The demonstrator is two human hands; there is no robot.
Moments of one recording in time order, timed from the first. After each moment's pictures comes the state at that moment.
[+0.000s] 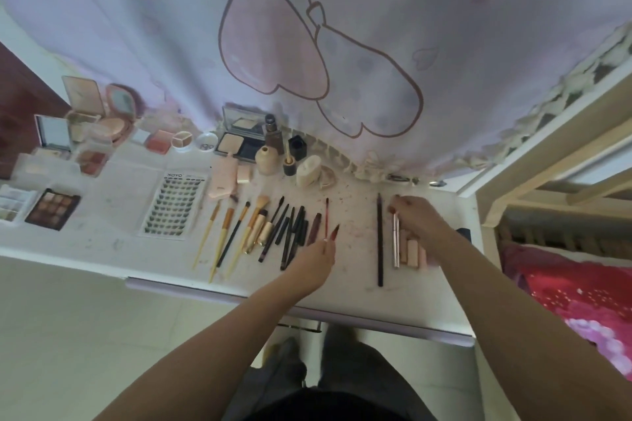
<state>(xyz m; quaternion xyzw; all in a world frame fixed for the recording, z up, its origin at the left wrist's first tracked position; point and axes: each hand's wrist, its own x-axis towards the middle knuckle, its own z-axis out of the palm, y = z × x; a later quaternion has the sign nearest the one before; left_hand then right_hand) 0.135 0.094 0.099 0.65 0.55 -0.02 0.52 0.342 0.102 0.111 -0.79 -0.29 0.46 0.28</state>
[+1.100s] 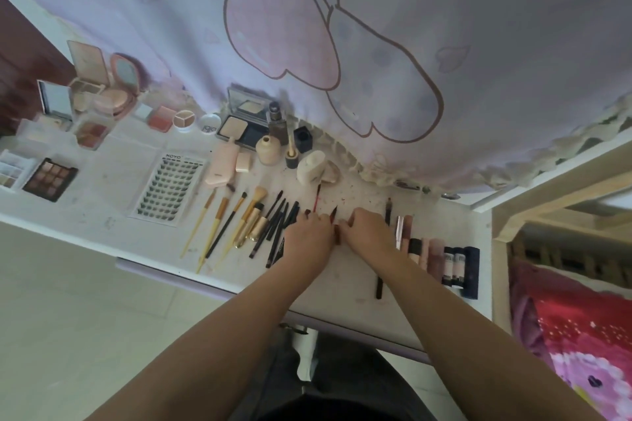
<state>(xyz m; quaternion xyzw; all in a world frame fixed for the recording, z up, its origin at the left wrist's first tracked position) 0.166 0.126 0.071 0.80 0.58 -0.10 0.12 0.279 0.124 0.078 -0.78 -0.55 0.30 0.03</state>
